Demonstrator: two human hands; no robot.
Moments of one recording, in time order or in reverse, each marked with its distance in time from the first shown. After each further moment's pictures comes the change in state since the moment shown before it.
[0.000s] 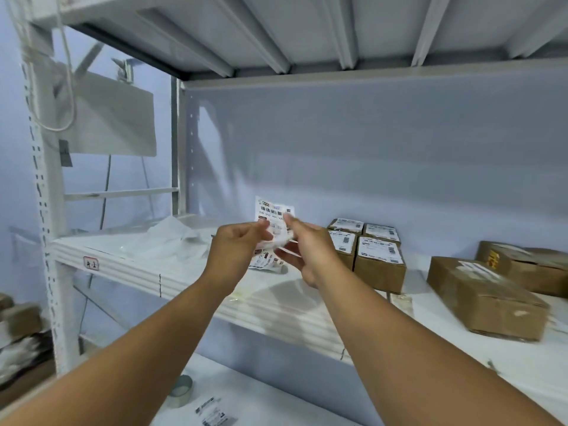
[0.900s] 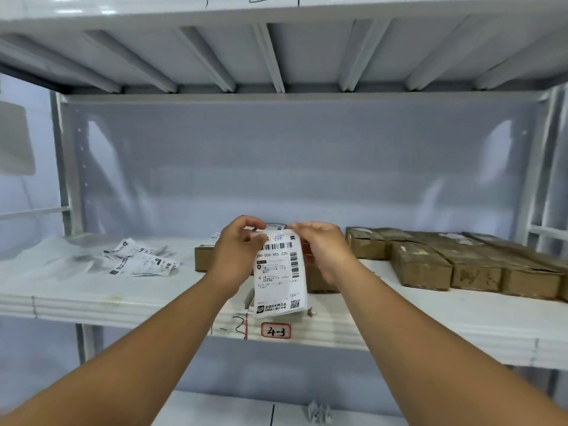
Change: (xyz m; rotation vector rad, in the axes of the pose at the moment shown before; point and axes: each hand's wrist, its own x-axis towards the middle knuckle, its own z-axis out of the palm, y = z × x) left_hand -0.097 0.062 0.161 0.031 -0.274 0.015; right_hand -0.116 -0.078 -0.190 -0.213 0.212 -0.194
